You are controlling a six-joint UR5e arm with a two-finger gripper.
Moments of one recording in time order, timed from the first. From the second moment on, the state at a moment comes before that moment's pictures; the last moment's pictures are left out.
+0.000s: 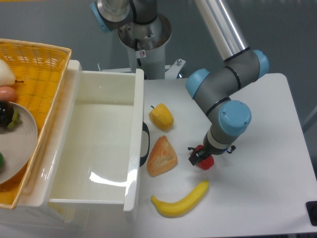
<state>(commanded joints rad) 2.59 -2.15 -1.54 -1.14 1.52 -0.02</state>
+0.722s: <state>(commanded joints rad) 2.59 -2.18 -1.54 -1.13 1.55 -0.07</state>
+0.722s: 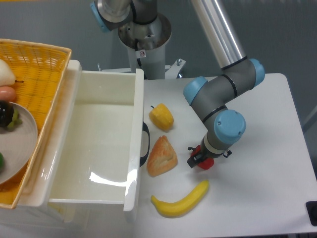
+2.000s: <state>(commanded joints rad) 2.58 -2.16 -1.54 -1.13 1.55 -0.07</state>
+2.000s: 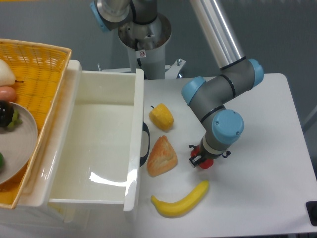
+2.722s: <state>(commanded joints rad) 2.62 -2.07 -1.48 -1.14 1.60 0.24</state>
